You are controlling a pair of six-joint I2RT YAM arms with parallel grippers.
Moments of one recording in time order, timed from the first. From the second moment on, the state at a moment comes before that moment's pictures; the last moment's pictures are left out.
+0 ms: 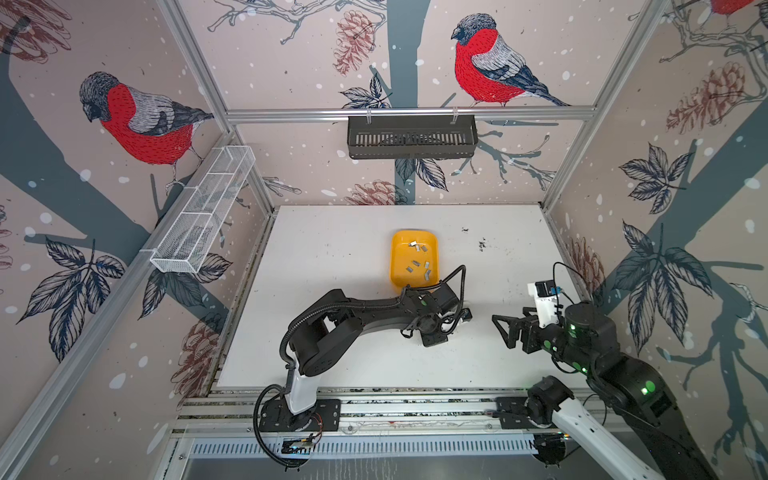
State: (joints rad) left arm -1.05 1.92 1.24 -0.50 0.10 0.34; right arm 0.51 0.41 0.80 -0.94 -0.09 0.31
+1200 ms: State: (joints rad) left arm -0.85 1.16 0.79 -0.22 -0.17 -0.08; right arm 0.51 0.54 0.71 -0.59 -0.04 0.42
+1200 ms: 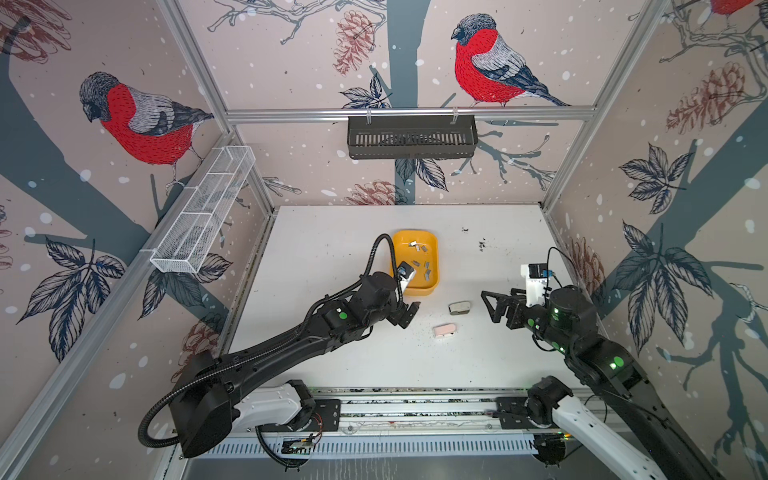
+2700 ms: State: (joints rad) left arm -0.13 1.39 0.32 0.74 -0.23 0.01; right arm 0.37 0.98 0.54 -0.07 0.39 0.39
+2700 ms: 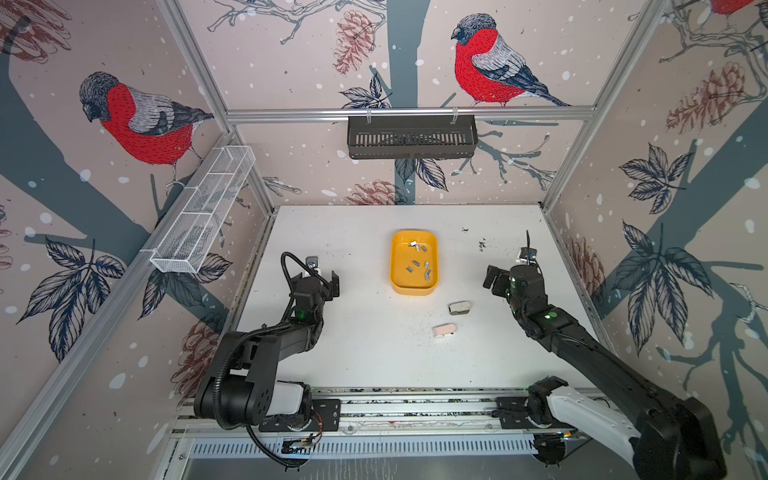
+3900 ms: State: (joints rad) left arm 0.00 1.50 0.28 0.98 -0.06 -0.03; right arm 0.17 1.41 0.30 0.82 0.41 0.00
